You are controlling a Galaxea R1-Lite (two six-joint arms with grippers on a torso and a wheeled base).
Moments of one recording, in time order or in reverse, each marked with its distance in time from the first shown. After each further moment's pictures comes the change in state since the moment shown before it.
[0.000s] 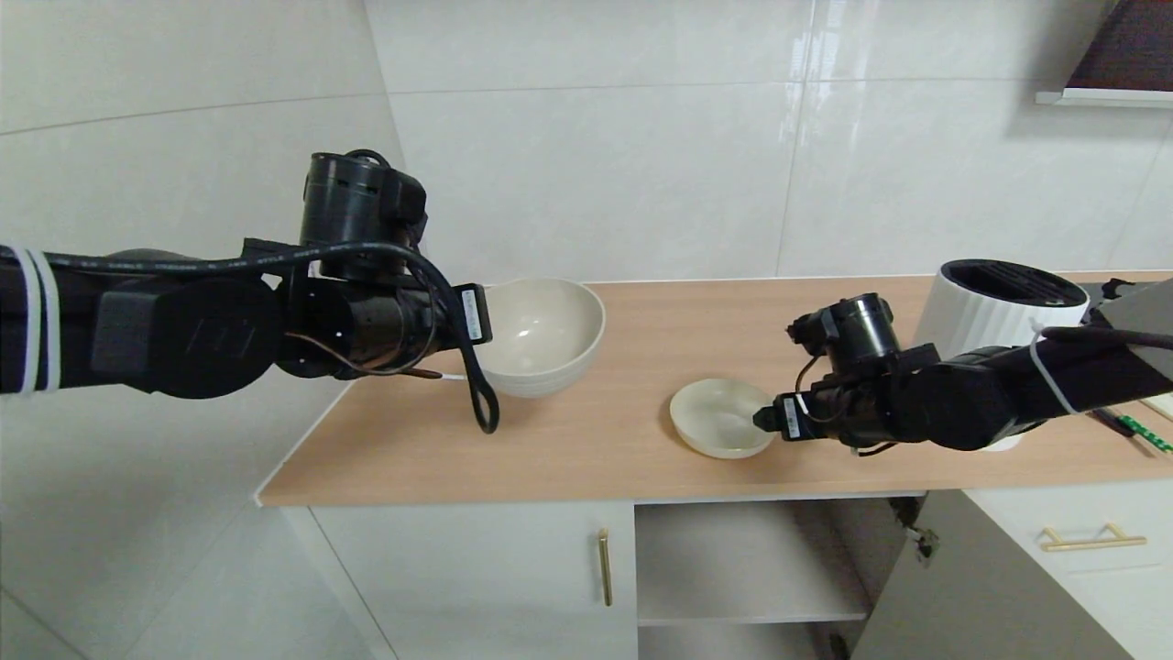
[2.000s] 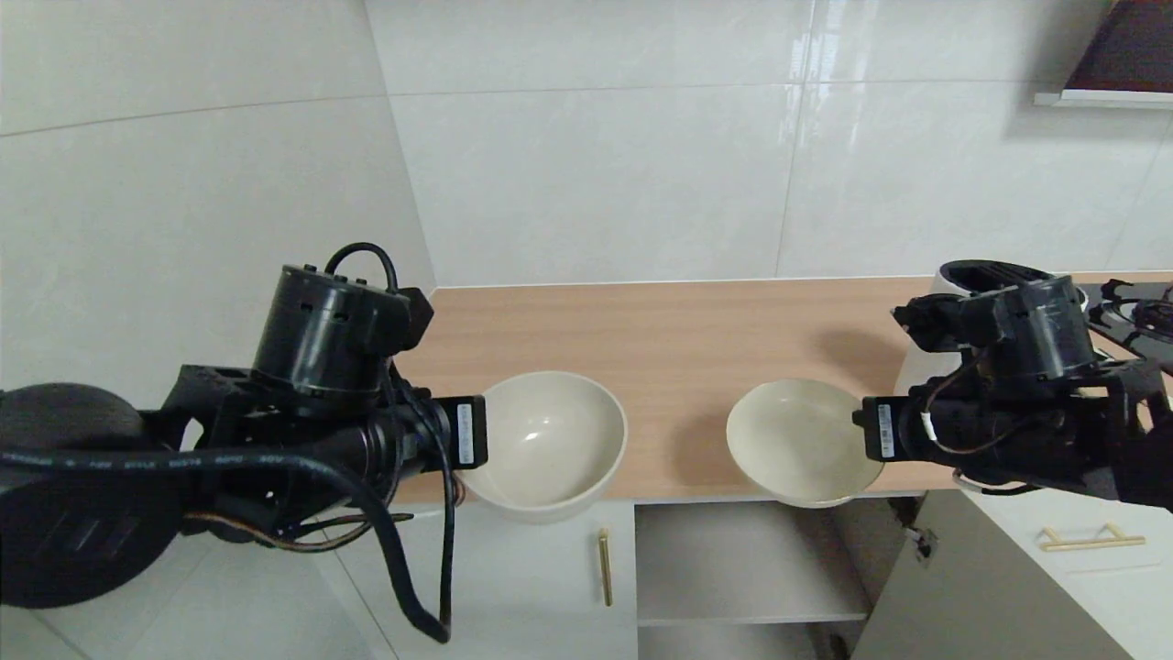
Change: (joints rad) left arm -0.147 -0.190 0.401 -0.102 -0.002 -0.013; right arm 0.032 -0.434 0.380 -0.087 0.049 0.043
